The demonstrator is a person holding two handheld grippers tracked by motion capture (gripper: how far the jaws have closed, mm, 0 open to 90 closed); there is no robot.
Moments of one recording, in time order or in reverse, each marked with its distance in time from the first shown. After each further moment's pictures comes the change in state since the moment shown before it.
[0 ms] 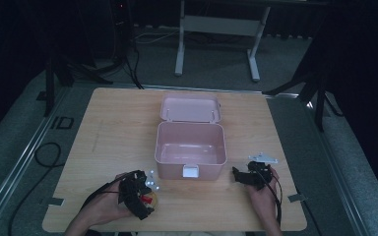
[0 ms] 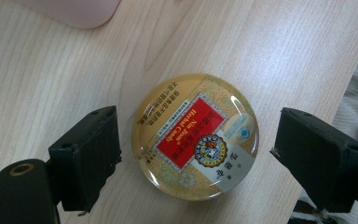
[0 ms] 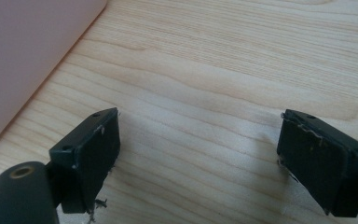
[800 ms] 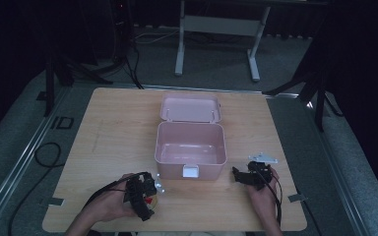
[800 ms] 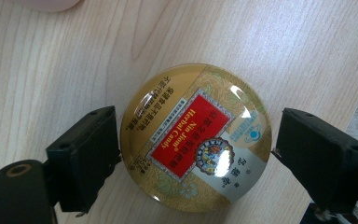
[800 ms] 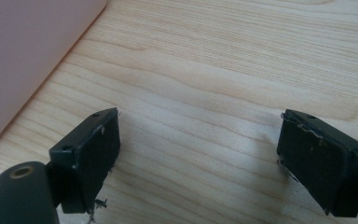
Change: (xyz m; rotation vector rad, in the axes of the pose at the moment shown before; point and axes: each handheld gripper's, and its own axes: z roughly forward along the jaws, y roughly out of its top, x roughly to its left) left arm -0.001 0.011 0.017 0.125 -0.006 0.047; right arm 0.000 0.000 0.000 -0.001 0.000 0.001
